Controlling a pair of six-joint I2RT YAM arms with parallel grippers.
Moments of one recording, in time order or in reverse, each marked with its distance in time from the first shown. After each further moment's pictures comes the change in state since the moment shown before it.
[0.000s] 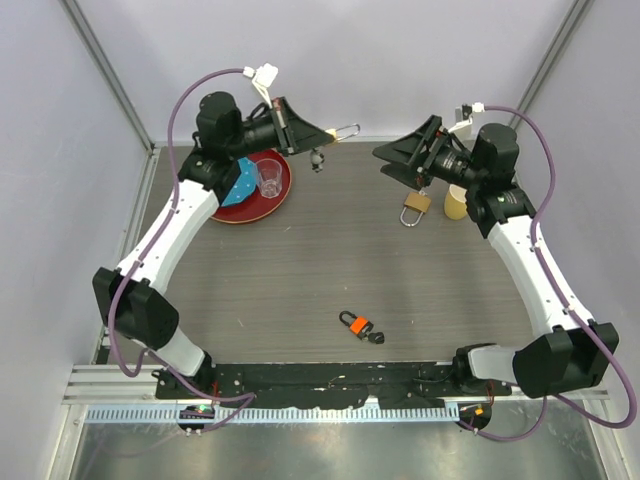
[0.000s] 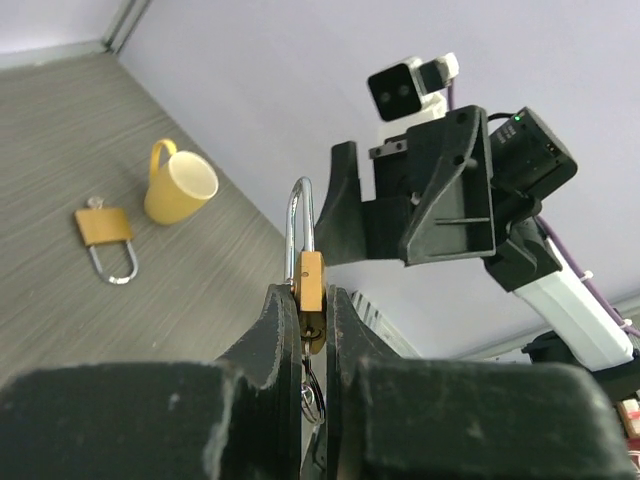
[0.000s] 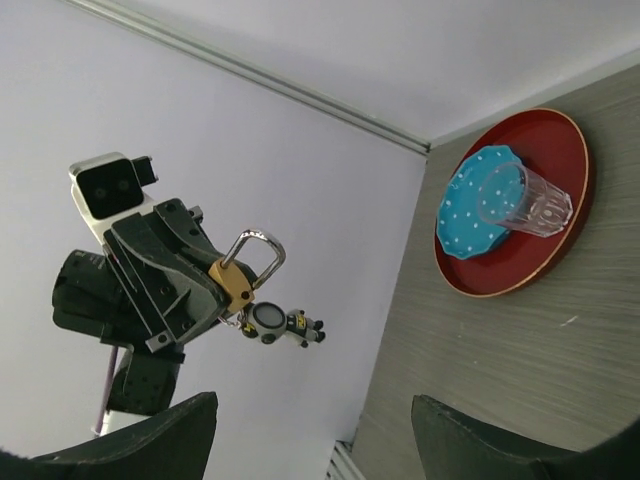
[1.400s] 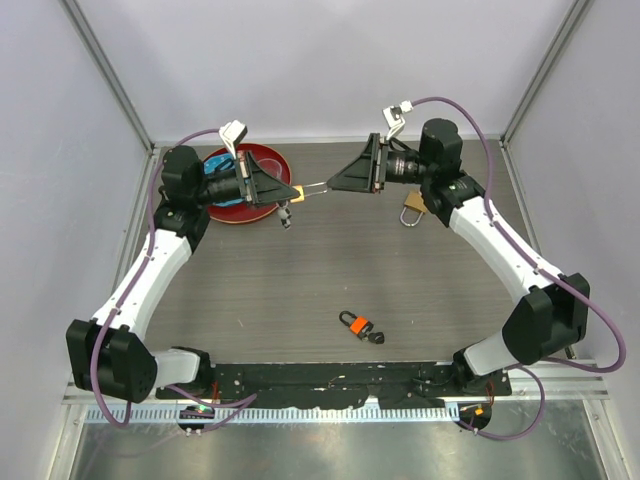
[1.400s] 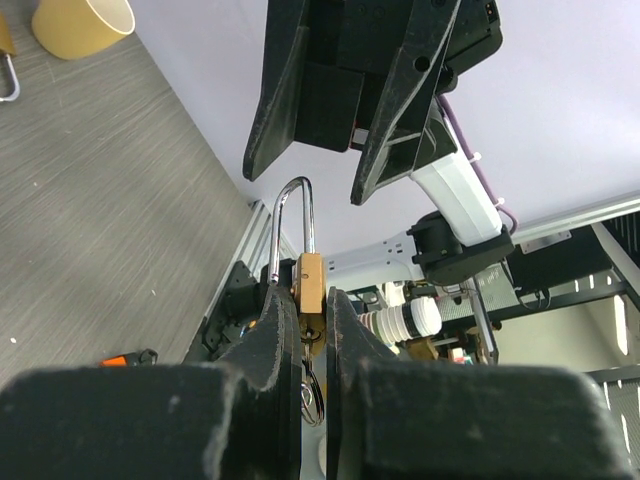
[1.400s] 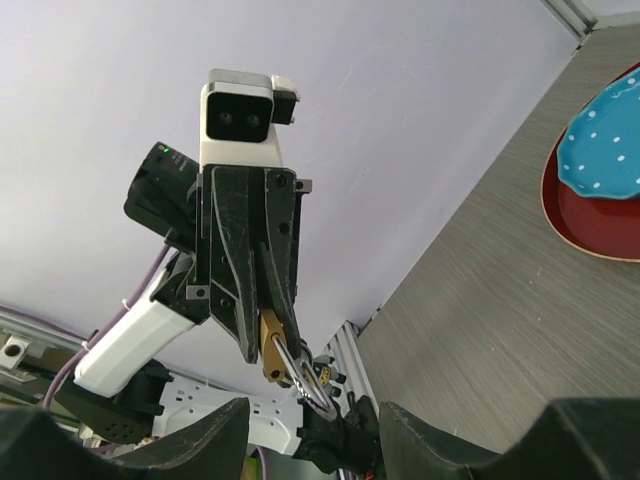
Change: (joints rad) left arm 0.175 -0.328 -0.531 0.155 0.307 -0.304; right arm 0.225 0.192 0.068 0.112 -0.236 -0.220
